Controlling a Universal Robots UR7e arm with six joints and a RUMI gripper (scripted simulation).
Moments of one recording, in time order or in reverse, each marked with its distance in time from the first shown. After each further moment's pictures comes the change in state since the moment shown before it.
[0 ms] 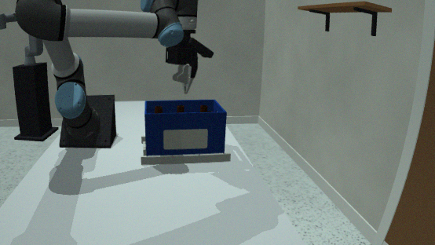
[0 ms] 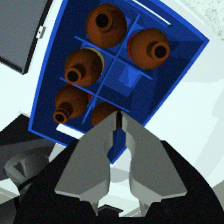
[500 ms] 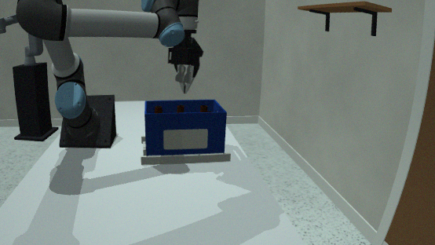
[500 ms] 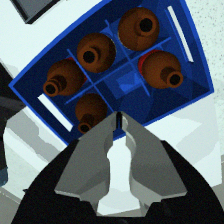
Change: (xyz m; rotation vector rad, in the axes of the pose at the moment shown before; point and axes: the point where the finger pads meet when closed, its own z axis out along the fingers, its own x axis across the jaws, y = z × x) arm -0.007 0.000 0.000 -0.001 0.000 -0.510
